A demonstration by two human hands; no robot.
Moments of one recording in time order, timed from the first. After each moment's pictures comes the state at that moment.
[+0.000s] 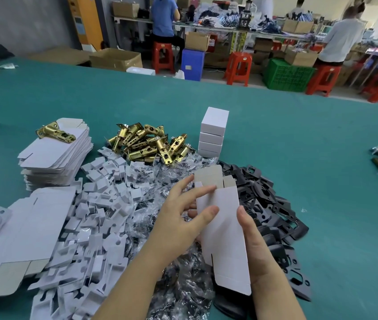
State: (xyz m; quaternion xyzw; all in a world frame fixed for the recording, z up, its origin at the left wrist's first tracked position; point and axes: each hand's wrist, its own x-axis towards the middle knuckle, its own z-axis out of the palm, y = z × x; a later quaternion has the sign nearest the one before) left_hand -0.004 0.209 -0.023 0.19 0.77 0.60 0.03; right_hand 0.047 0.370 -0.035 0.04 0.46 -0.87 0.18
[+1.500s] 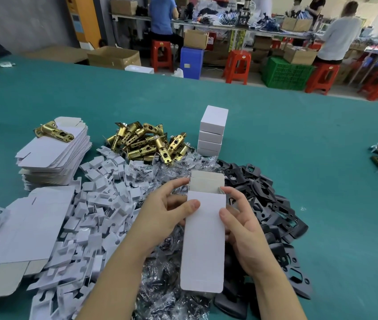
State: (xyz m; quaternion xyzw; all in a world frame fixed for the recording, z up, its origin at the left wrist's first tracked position) left_hand -0.024 0.186 -0.023 0.11 0.68 0.71 0.16; right_hand 0.039 0.375 -0.042 0.02 0.61 -0.79 -0.01
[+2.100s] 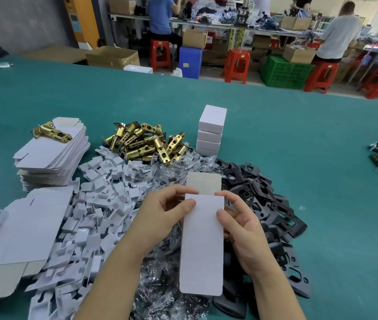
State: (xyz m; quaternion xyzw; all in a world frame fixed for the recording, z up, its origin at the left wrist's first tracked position) left_hand -0.022 0.184 -0.021 0.13 0.69 0.69 0.14; right_hand 0.039 0.375 -0.041 0.03 0.60 -0.80 -0.01
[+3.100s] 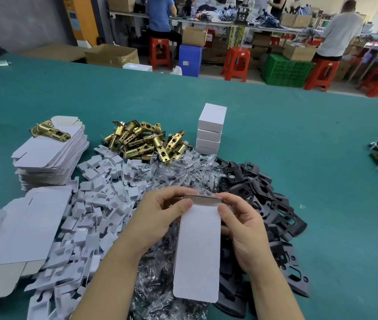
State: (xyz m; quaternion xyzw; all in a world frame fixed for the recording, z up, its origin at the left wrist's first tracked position) left_hand -0.024 0.181 -0.023 0.14 0.68 0.71 0.15; right_hand 0.036 0.373 -0.045 0.05 0.60 -0.80 -0.08
